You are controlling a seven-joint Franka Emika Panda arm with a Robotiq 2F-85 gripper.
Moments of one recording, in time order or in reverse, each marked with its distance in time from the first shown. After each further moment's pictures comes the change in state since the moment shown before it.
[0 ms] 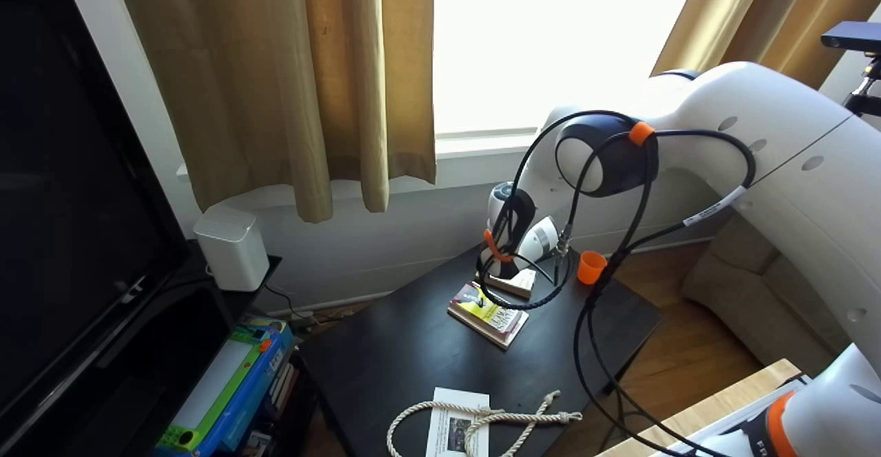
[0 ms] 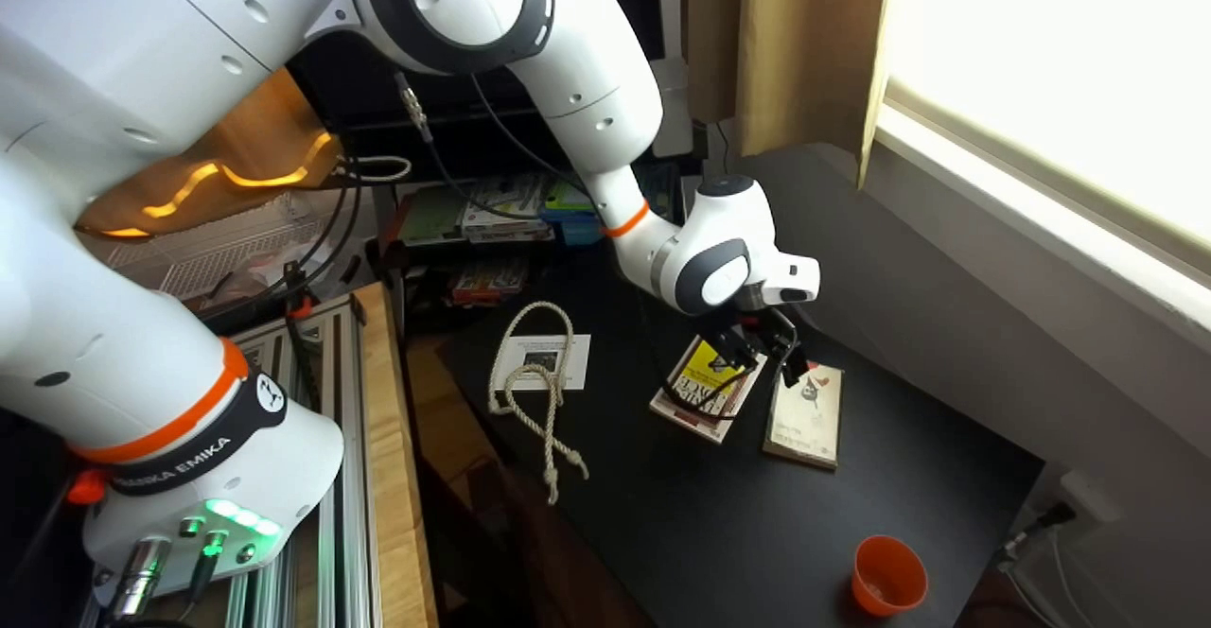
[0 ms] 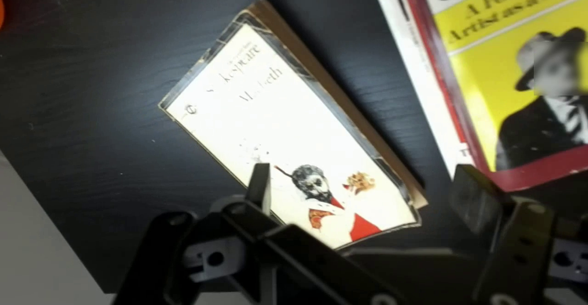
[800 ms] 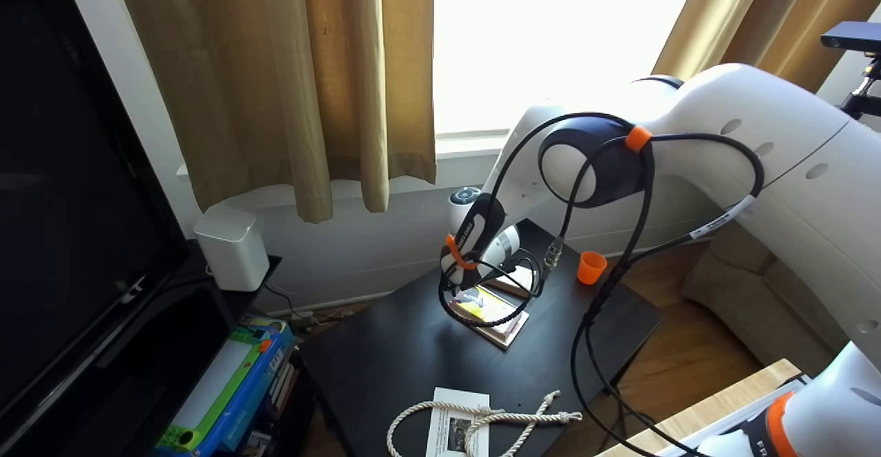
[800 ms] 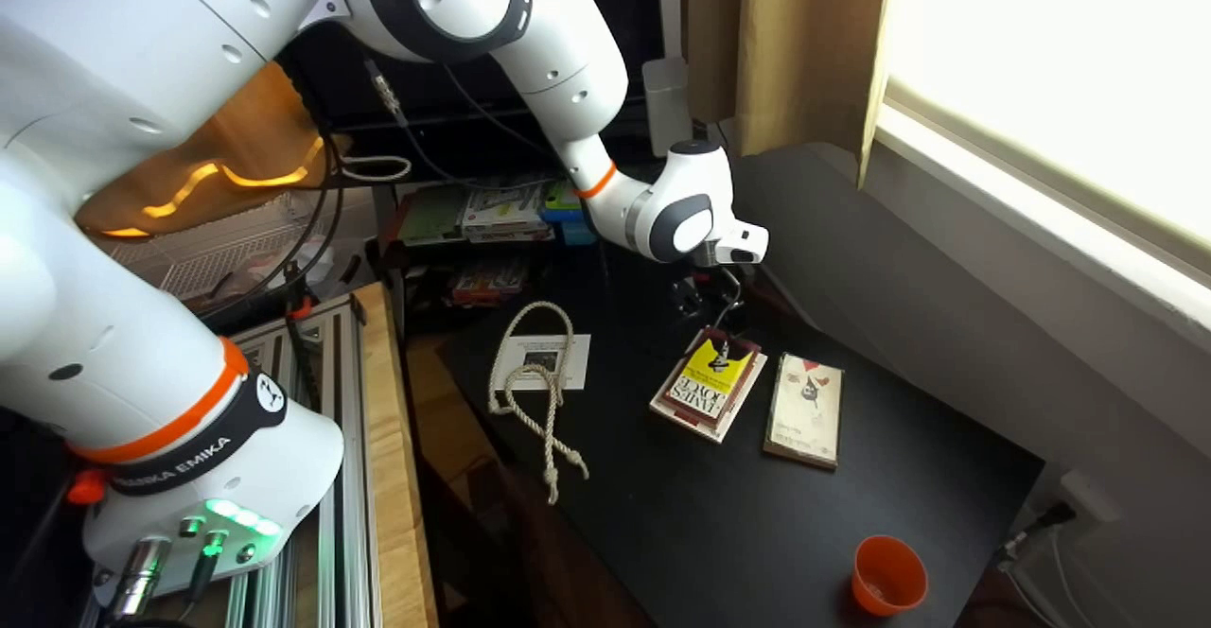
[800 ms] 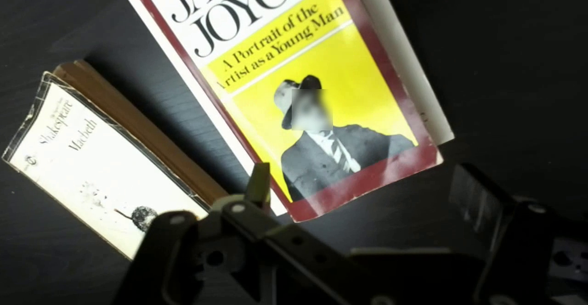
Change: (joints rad) arm 0.097 0.000 0.082 0.072 0.009 -0.200 0.146
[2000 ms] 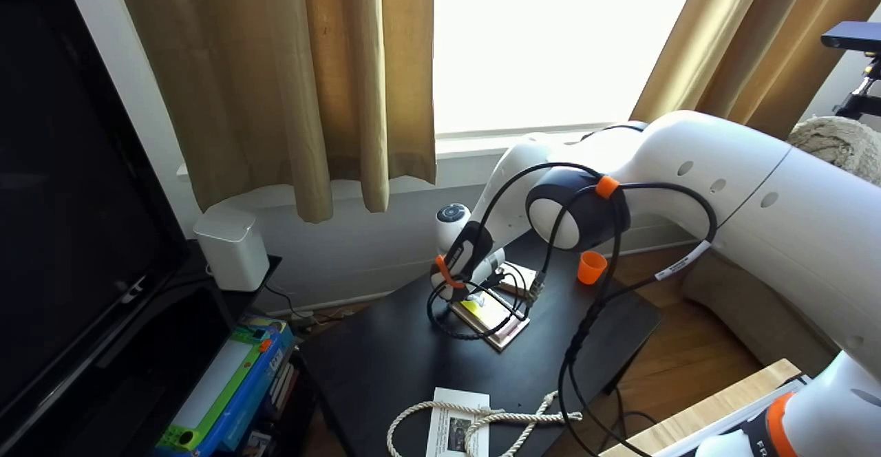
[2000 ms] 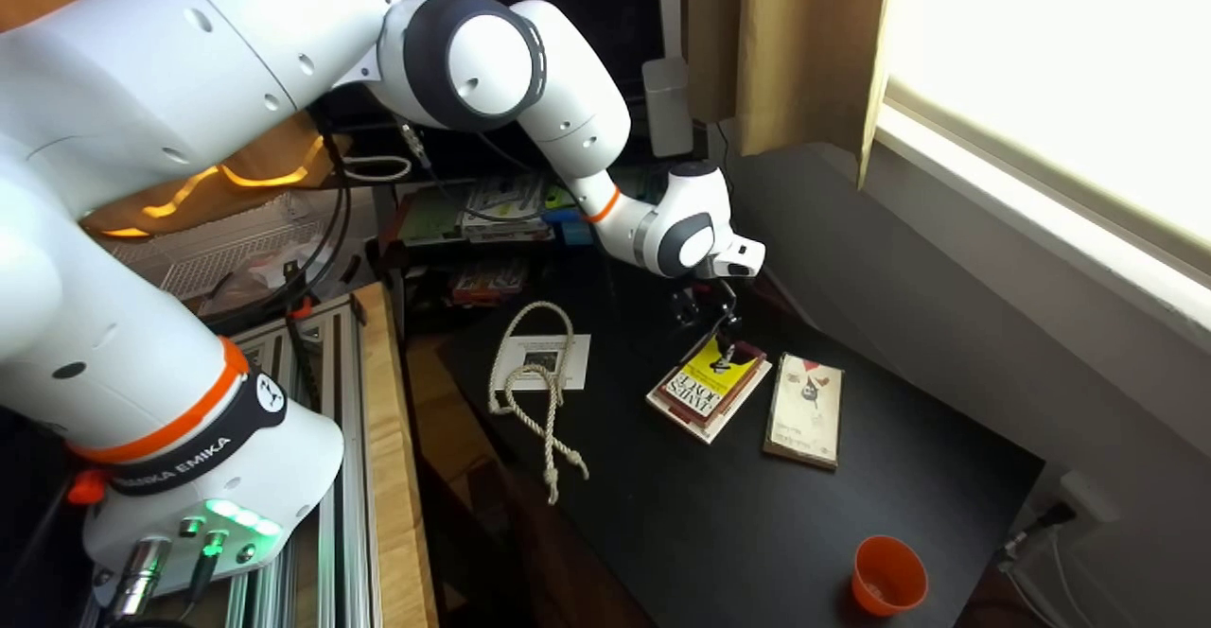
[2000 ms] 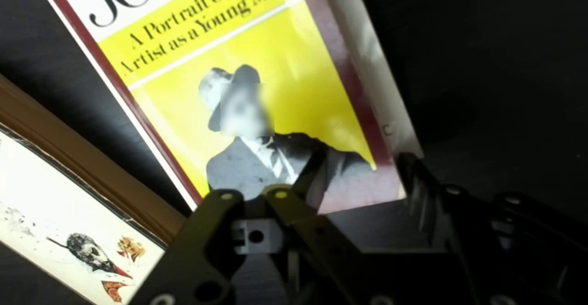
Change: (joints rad) arm 0.025 0.187 -0.012 0.236 0.000 -0.037 0.119
